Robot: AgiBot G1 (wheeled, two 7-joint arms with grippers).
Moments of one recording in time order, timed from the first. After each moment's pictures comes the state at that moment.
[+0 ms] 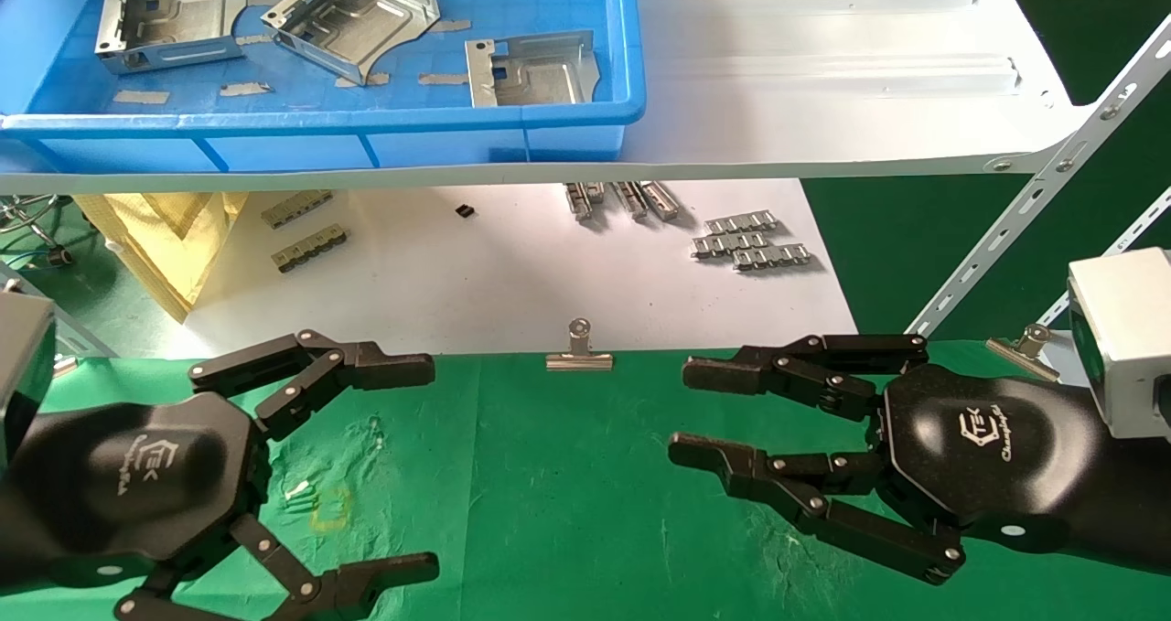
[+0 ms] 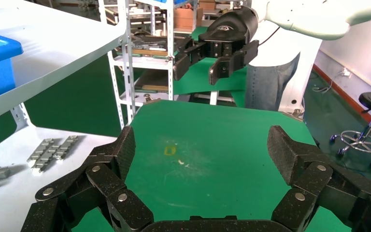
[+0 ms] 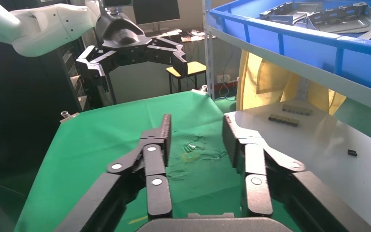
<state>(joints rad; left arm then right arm) -1.08 0.61 0.28 -1.28 0.73 1.50 -0.19 1.08 -0.56 -0.38 1.23 -0.63 -1.43 0.12</state>
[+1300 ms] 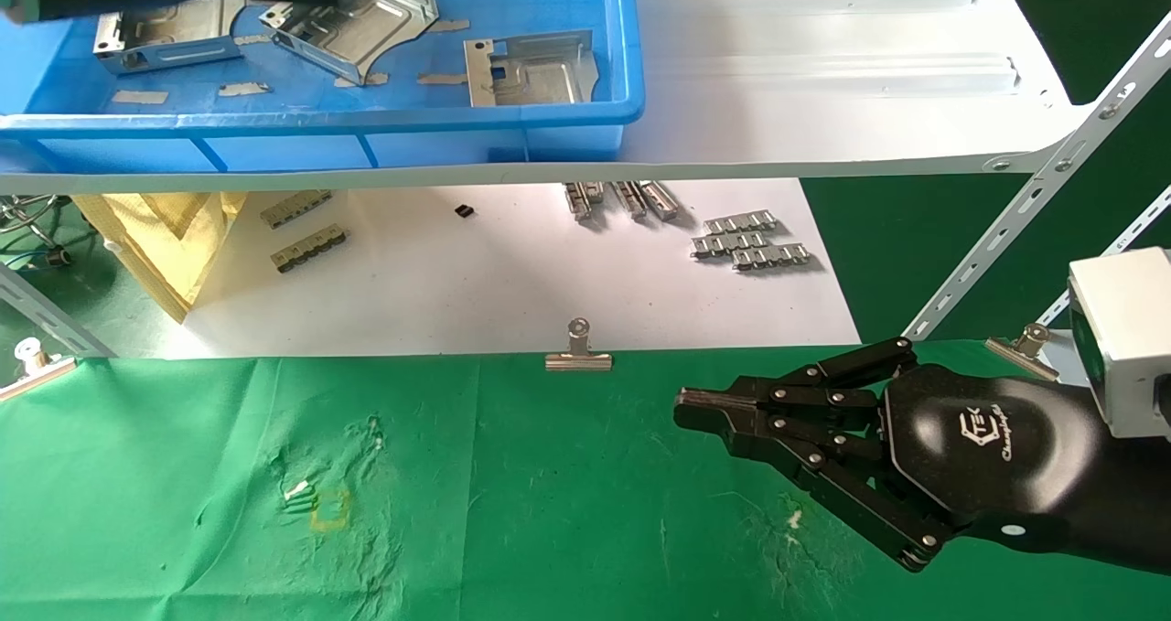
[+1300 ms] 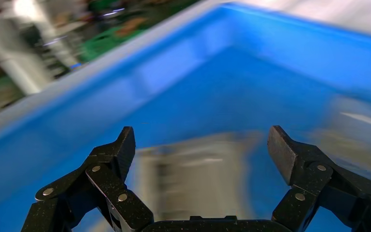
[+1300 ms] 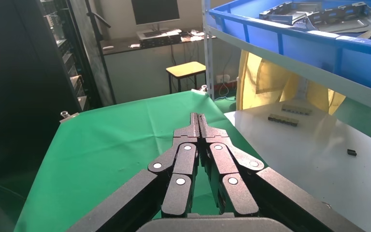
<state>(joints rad) -2.01 1.06 0.53 -0.26 1.37 1.05 -0.05 1.08 -0.56 -0.38 1.23 -0.63 -1.43 0.12</state>
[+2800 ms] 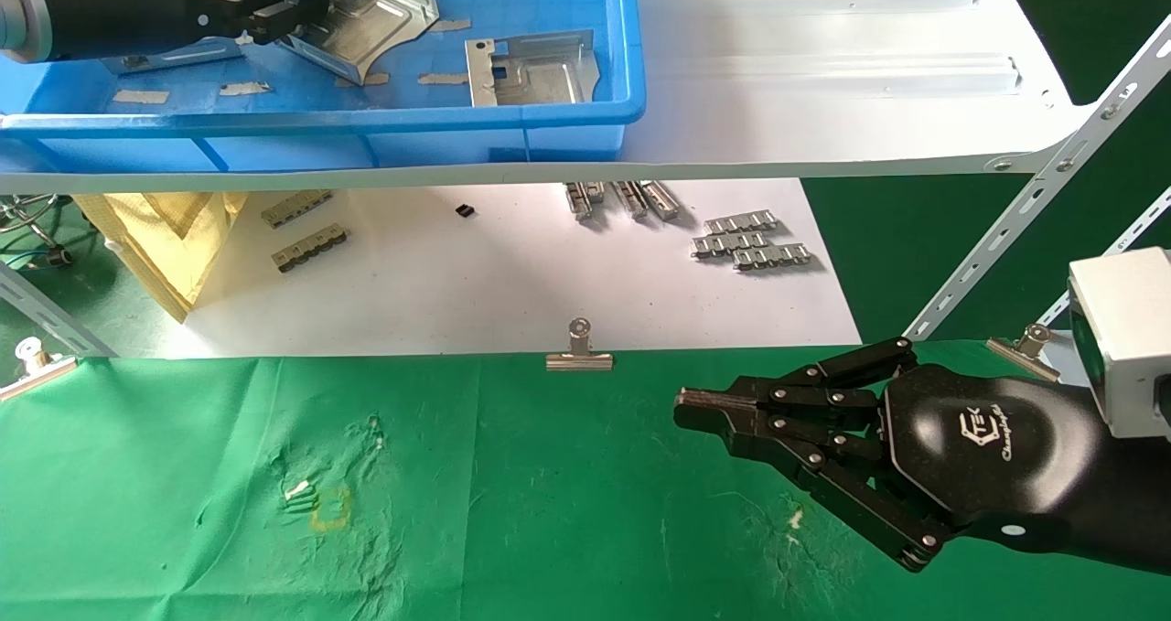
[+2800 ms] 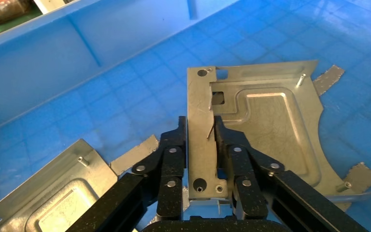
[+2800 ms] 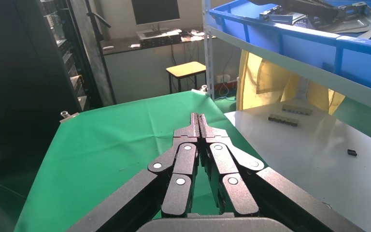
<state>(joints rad) -2.12 1.13 0.57 -0.01 1.45 0.96 -0.05 1.08 -0.56 -0.38 1.23 -0.63 -1.43 0.12</state>
